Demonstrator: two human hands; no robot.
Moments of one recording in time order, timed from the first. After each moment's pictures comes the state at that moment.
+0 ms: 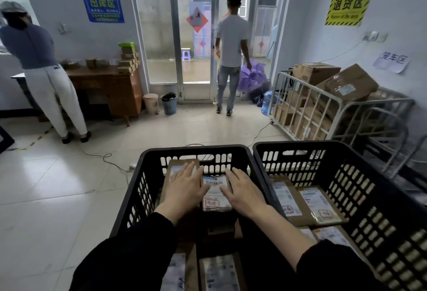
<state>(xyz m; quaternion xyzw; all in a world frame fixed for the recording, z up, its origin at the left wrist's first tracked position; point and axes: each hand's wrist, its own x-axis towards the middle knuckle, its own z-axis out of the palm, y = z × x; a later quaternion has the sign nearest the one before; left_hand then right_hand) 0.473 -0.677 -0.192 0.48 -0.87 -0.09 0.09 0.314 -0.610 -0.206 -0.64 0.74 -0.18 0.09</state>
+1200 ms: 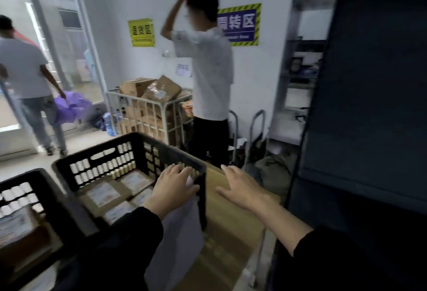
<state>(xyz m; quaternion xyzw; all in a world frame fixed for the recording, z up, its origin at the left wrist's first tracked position) 0.263 -0.297 -0.132 0.08 -0.99 -0.07 0.09 0.189 -0.120 -0.141 -0.32 0.93 -0.17 0.00</state>
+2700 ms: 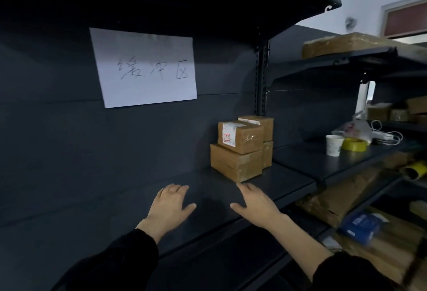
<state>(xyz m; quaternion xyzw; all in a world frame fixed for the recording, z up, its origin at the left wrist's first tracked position) 0.064 0.325 -0.092 -0.43 -0.89 -0.11 0.07 0.209 0.508 -0.096 0.22 0.96 -0.12 -0.13</state>
